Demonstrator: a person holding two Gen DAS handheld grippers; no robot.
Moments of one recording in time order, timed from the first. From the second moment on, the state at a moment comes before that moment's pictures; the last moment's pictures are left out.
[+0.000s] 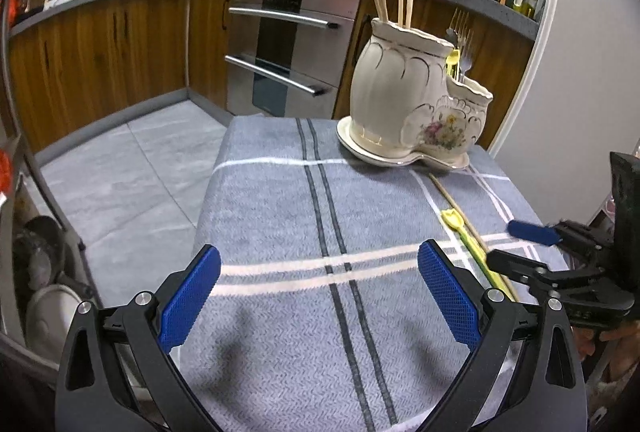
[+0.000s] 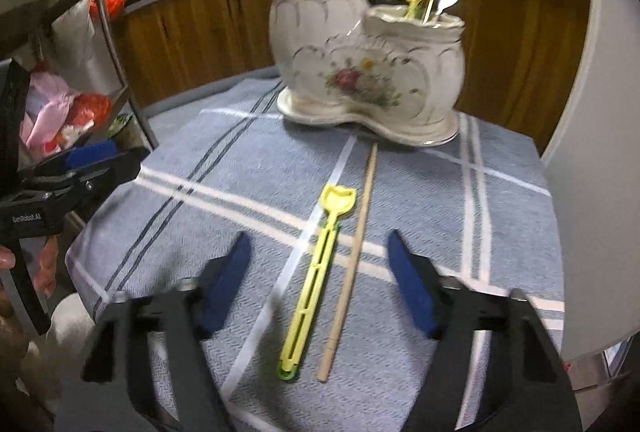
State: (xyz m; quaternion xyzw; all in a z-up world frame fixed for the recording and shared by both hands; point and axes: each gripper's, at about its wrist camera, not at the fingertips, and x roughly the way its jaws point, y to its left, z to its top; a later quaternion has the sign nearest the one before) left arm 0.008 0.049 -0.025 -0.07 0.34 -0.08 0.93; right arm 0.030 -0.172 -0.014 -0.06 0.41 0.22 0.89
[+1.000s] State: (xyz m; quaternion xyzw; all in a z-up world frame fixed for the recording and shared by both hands) left arm 0.018 0.002 -0.024 -0.04 0.38 -0.11 0.92; right arm 0.022 -0.222 0.024 0.01 0.36 0.22 0.90
